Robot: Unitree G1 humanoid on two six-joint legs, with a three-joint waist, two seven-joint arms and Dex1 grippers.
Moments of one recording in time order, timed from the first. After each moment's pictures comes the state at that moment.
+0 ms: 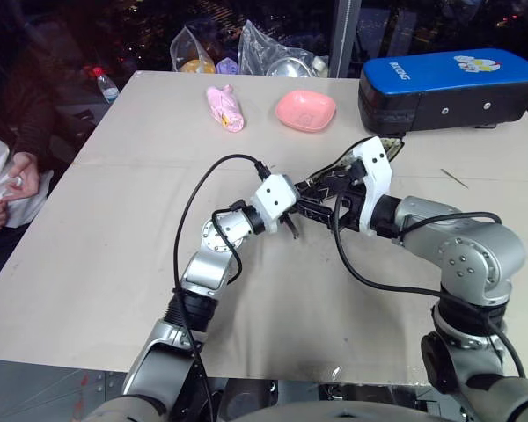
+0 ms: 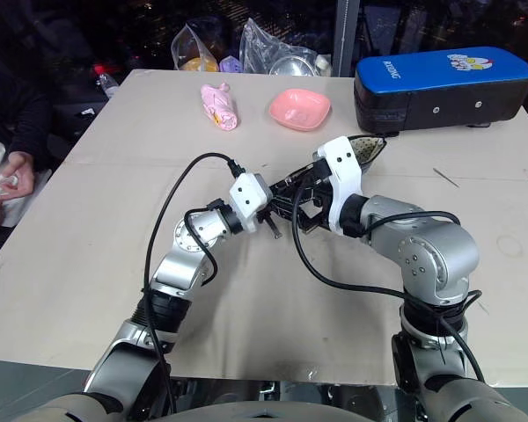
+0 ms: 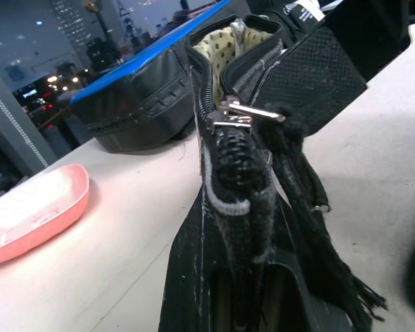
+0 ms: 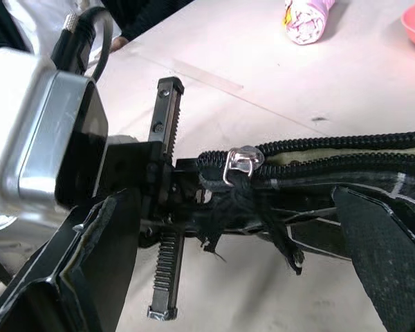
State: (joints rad) left arm -0.48 0.27 -0.20 0.14 -0.03 -0.15 -0.67; right arm -0.60 -0.15 -0.06 -0.56 0.53 1.37 0.36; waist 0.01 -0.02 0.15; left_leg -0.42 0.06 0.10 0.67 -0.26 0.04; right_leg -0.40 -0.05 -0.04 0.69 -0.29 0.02
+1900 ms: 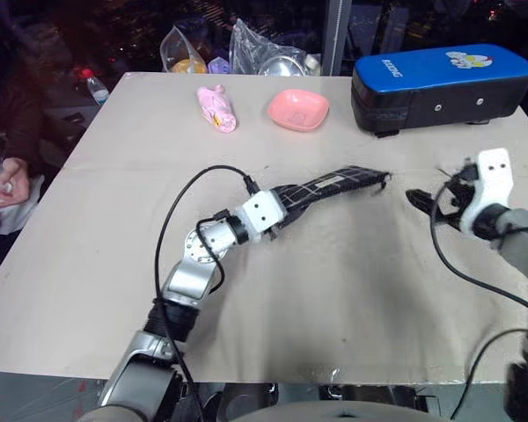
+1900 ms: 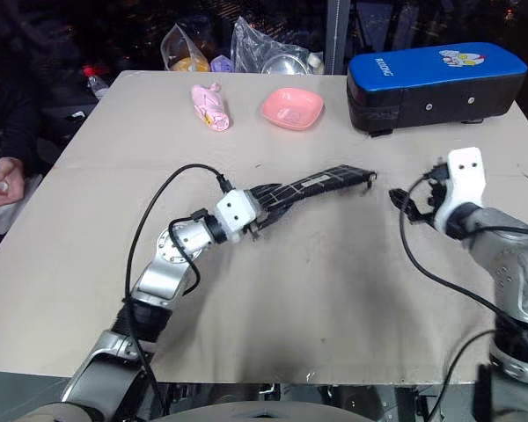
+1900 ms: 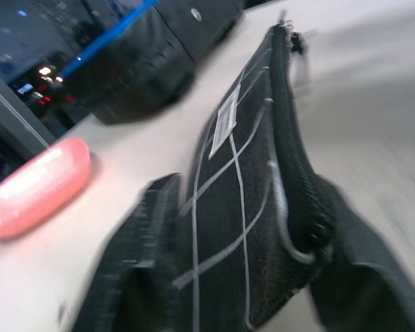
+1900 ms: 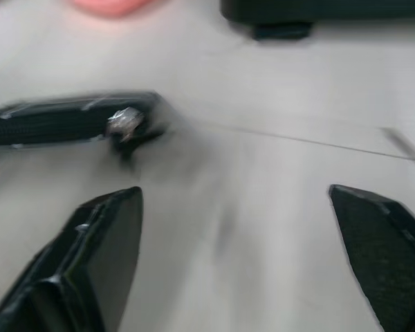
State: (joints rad) left arm -0.30 0.44 -0.17 0.02 -0.06 -0.19 -0.72; right arm -0.19 -0.68 -0.34 -0.38 0.48 0.94 0.56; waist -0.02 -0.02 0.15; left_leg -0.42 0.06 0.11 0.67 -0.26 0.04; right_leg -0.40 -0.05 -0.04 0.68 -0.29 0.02
